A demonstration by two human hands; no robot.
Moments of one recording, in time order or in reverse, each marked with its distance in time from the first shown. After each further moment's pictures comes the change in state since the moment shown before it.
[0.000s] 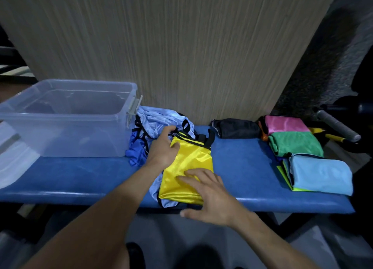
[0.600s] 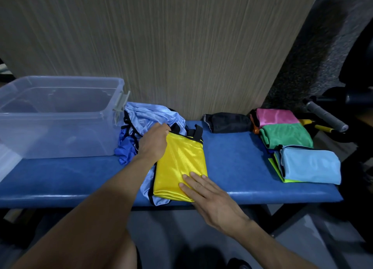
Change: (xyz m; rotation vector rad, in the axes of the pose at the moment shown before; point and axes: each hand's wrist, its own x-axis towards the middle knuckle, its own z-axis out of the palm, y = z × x) left_hand 0.035 -0.014 0.013 0.397 -0.016 0.148; right_hand -0.035 0.039 0.041 -0.286 0.219 -0.219
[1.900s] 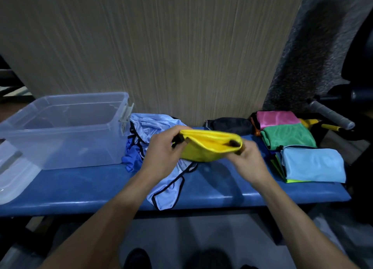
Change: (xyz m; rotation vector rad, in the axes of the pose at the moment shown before) left_hand -0.080 0.082 -0.082 -0.498 0.161 0.344; right_hand 0.046 0.047 -0.113 0.981 0.447 0.573
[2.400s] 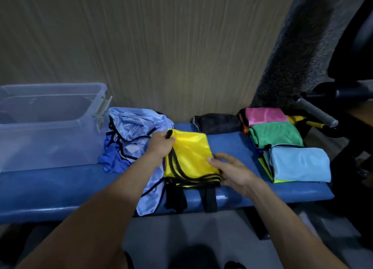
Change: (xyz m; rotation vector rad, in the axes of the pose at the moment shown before) left_hand 0.055 -0.104 0.090 -0.222 -0.014 -0.774; right_hand 0.002 0.047 -0.007 0.273 -0.034 0.806
